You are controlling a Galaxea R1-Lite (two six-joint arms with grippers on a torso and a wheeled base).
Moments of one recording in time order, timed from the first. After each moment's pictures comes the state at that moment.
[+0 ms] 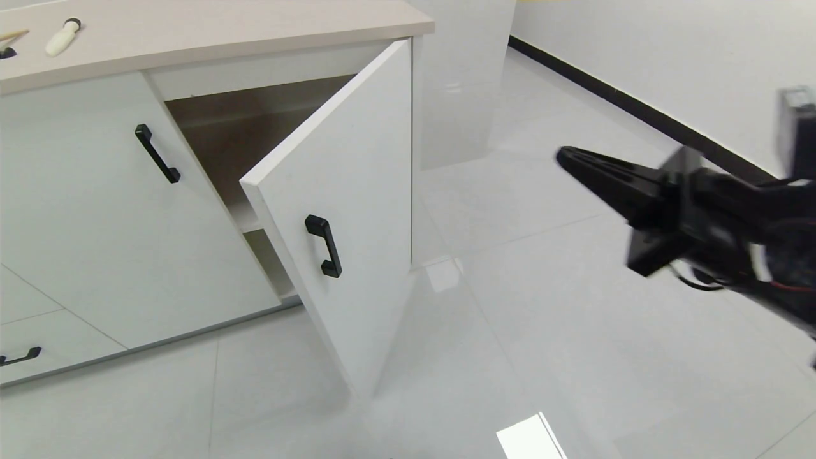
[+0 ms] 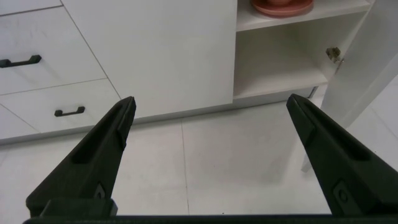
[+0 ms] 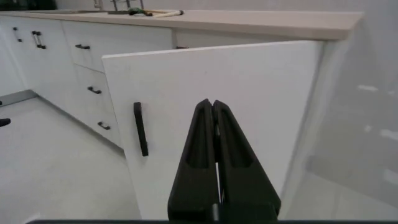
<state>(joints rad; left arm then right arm) 0.00 0.00 -0.01 -0.05 0.22 0.07 0.48 1.54 -0.53 -1.39 0.55 0.00</state>
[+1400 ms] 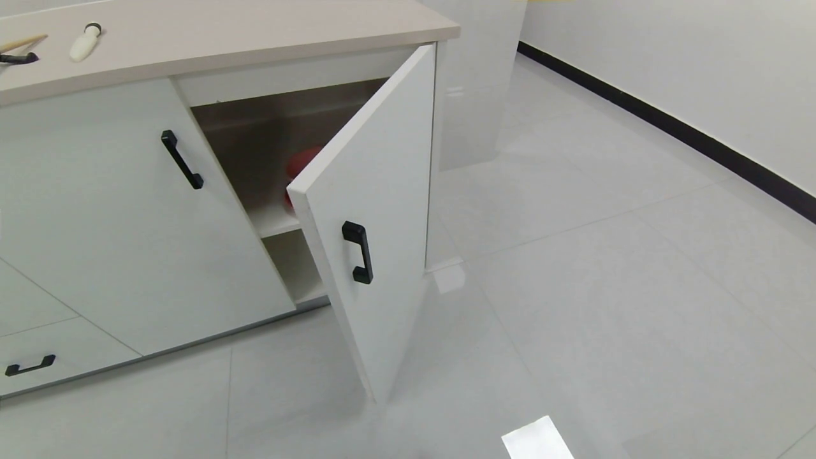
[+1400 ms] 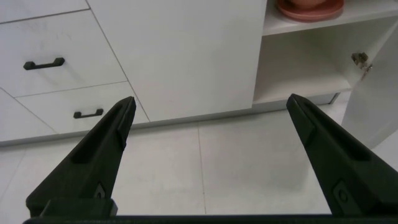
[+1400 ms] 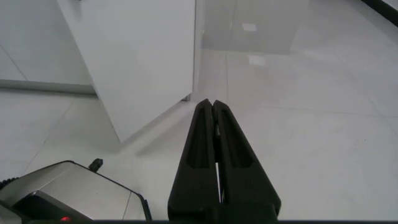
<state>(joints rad) 0.00 0.00 -0.01 -0.05 0.26 0.07 0.00 0.00 0.00 -0.07 0.41 -0.10</state>
